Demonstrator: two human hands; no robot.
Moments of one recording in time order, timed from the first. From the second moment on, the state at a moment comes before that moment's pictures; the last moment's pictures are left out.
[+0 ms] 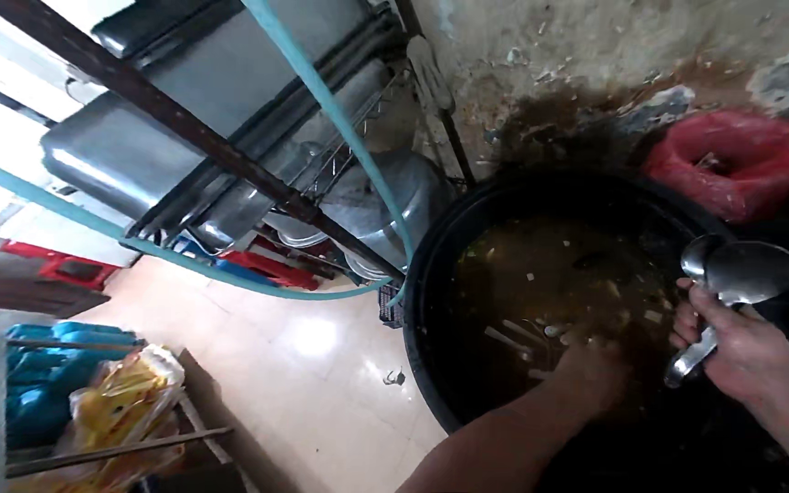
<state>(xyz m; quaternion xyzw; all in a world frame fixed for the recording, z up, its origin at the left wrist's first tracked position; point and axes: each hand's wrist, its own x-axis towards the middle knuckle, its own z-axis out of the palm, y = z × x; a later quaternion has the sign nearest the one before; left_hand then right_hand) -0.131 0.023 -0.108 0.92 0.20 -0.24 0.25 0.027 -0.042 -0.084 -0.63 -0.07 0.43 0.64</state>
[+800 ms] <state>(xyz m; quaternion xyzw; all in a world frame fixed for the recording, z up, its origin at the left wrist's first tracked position) -0.103 0.087 -0.043 0.79 0.36 -0.17 0.47 0.026 -0.041 -0.085 -0.61 -0.03 0.48 0.63</state>
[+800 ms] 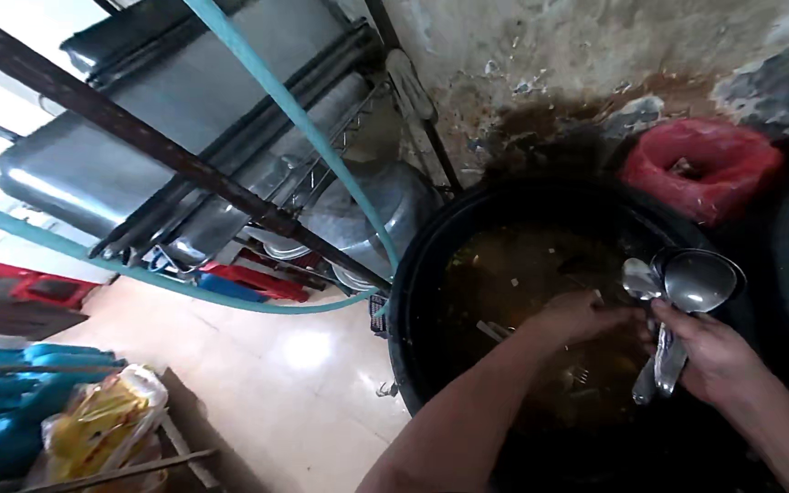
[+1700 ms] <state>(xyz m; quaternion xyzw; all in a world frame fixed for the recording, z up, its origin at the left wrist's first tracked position) -0.063 0.091 -0.091 0.85 0.35 -0.19 0.33 0.031 -0.052 -0.098 -0.55 -0.11 0.45 0.70</state>
